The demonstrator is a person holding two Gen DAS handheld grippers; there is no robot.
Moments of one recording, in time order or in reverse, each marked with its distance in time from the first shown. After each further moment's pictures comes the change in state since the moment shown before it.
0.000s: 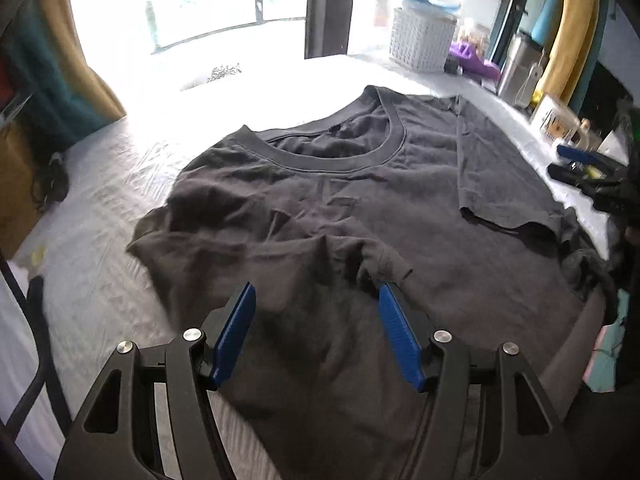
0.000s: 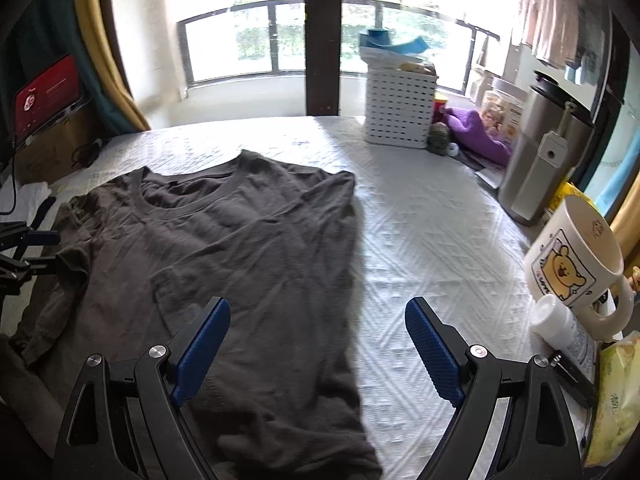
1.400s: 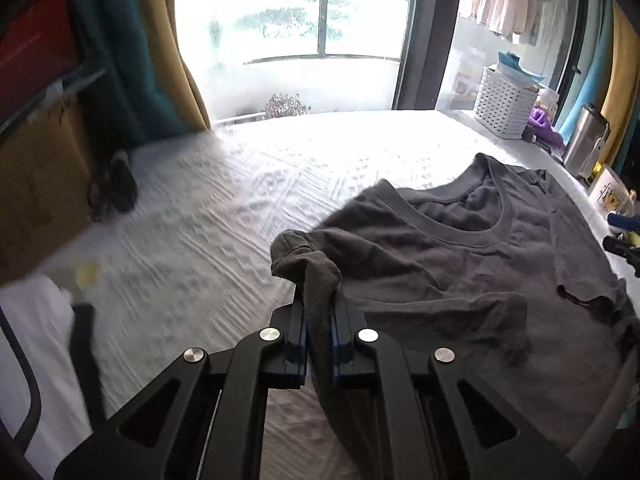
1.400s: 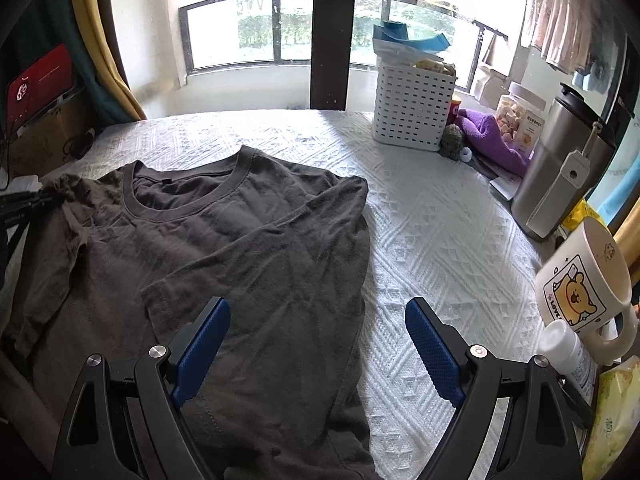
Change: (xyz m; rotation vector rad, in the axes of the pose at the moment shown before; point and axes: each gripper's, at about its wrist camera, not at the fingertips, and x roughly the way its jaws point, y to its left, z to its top) left arm 0.006 0.100 0.021 -0.135 -0.160 0.112; right arm 0.019 0.015 0.018 -0.039 0.037 -0.011
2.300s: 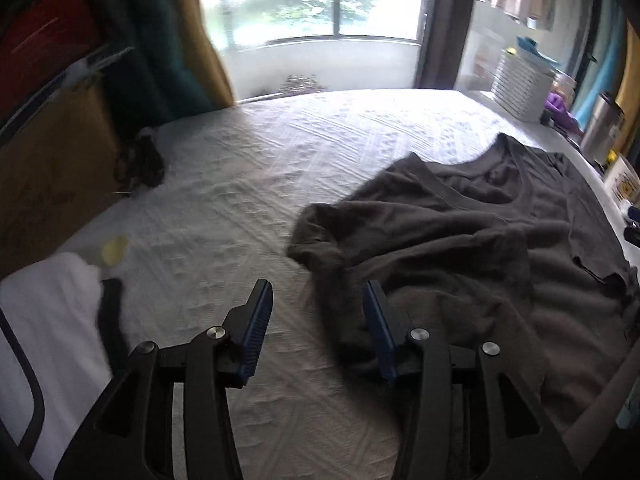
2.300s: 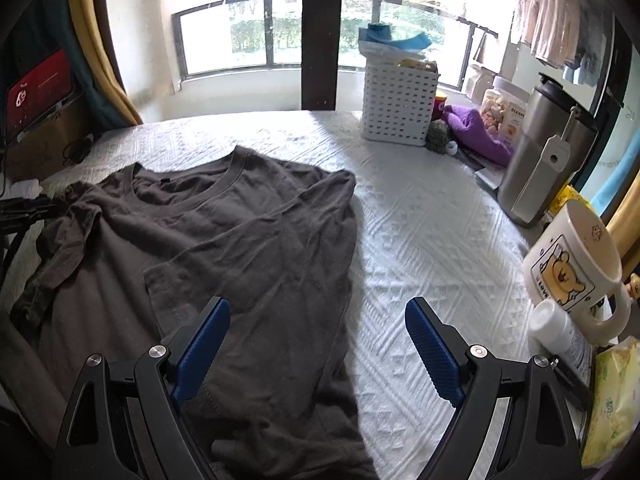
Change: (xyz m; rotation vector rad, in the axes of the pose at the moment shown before) left arm -0.011 0.021 -0.015 -0.019 0.079 0.061; right arm -0.015 -0.008 -0.011 0.029 -0.017 -0.018
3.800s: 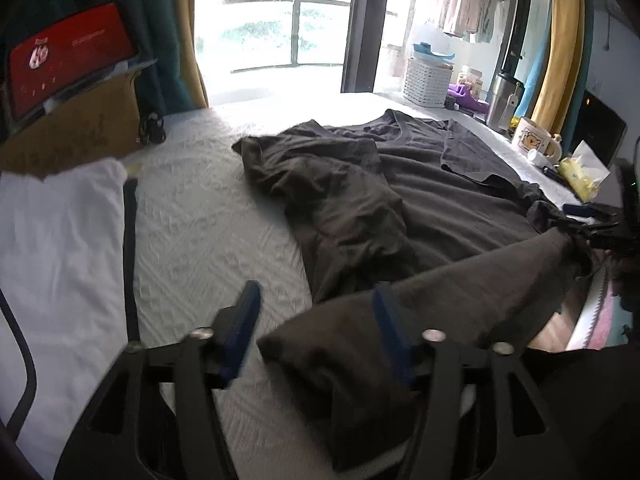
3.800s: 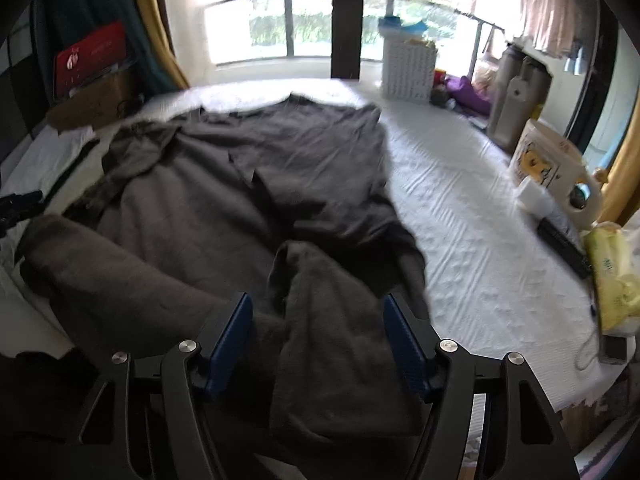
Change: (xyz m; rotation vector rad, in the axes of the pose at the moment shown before) left arm -0.123 -0.042 -0.145 0.042 -0.114 -0.163; right arm -0.080 0.038 -0.126 -0.026 0.040 0.057
